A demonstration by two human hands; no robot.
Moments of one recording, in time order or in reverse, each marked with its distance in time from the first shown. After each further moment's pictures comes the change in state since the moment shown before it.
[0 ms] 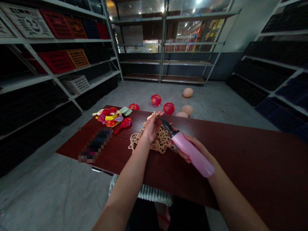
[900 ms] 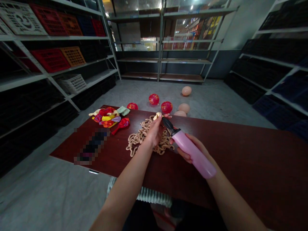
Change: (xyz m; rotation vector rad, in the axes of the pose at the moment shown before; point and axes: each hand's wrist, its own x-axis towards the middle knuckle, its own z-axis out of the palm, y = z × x) left_hand -0.016 -0.018 0.012 0.030 -0.153 -0.029; right_hand 0.007 0.002 -0.007 0.197 -0.244 0.042
